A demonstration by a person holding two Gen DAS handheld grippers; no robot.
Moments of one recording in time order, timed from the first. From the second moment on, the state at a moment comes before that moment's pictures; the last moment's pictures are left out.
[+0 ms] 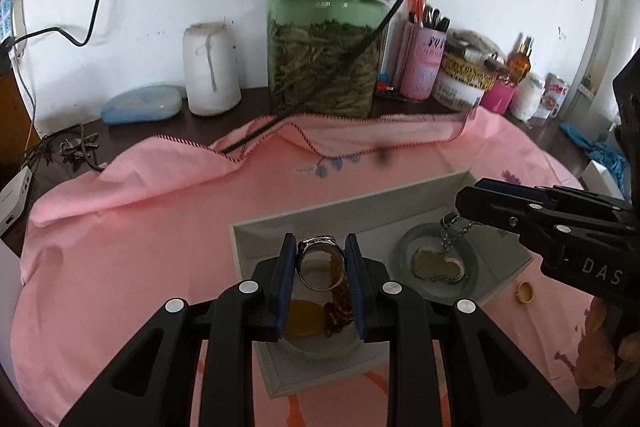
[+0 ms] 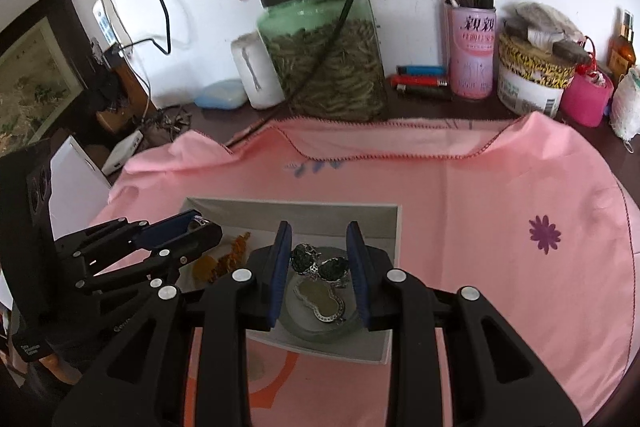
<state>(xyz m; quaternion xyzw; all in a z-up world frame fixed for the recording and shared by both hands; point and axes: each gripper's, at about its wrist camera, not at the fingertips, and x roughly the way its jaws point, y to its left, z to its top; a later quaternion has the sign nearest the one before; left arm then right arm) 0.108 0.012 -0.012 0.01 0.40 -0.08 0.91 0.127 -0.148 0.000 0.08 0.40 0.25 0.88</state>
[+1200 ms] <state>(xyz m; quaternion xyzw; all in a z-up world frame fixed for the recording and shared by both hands) 0.044 -0.017 0.037 0.07 0.28 -0.05 0.96 0.059 -0.154 0.071 0.02 0.25 0.17 0.95</state>
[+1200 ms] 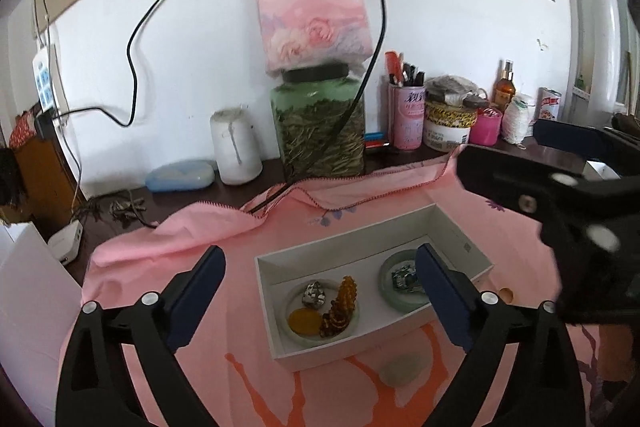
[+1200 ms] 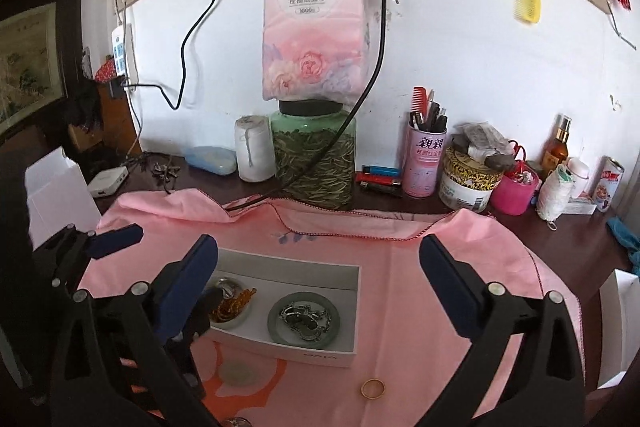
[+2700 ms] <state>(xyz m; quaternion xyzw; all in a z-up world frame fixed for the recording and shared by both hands) -0.023 -0.045 -0.030 0.10 0.39 -0.19 0.90 0.023 -0.224 0.011 0.07 0.32 0.15 0.93</state>
